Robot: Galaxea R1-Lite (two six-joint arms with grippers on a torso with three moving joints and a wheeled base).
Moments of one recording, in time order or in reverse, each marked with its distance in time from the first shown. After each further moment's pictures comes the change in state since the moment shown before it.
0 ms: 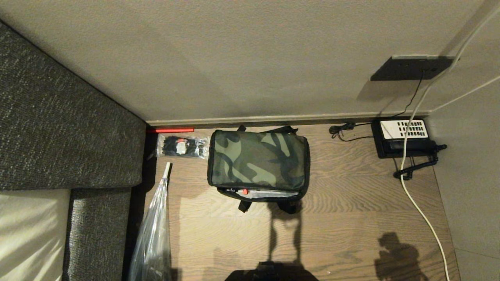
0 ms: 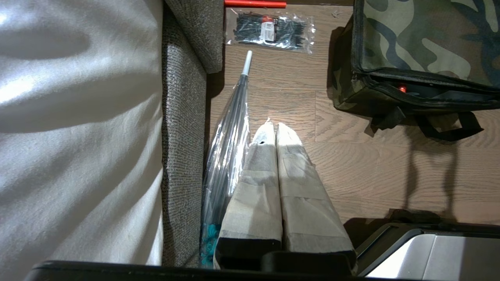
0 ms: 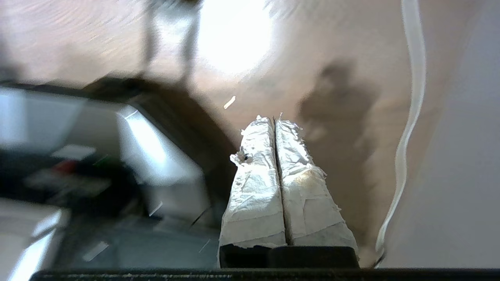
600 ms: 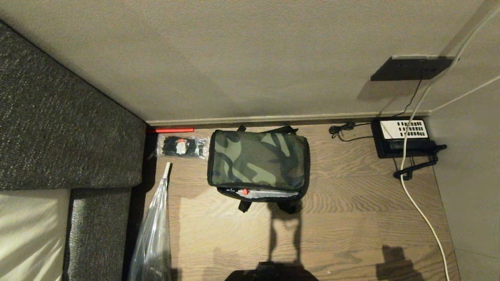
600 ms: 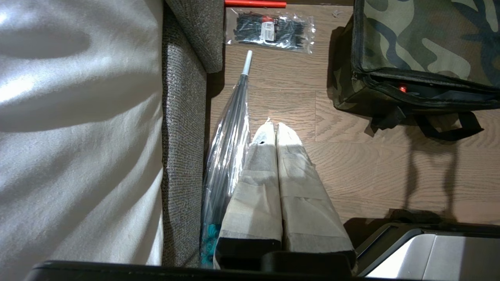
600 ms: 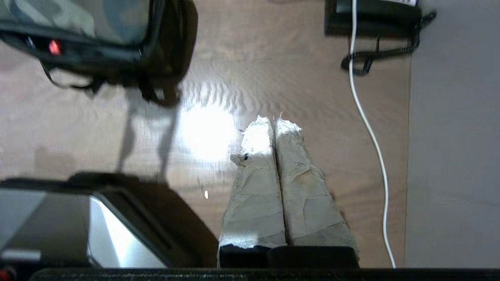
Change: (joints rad) left arm 0.000 0.000 0.000 0.001 0.000 0.000; right arm -0.057 -0.295 0.252 -0.338 -0.019 0.007
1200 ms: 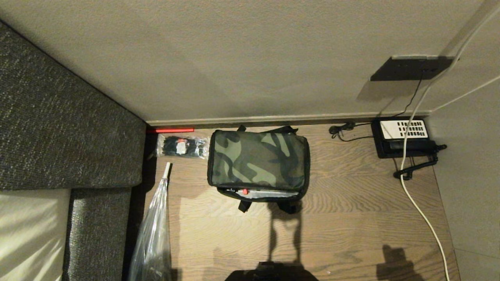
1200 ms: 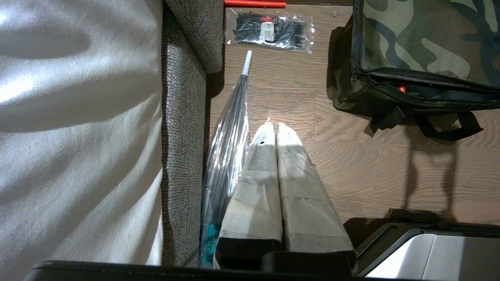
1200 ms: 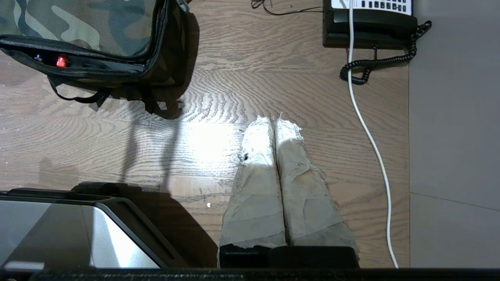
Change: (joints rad) left arm 0.000 0.000 0.000 0.000 0.000 0.000; right arm 0.000 -0.034 0.003 0.006 0.000 0.013
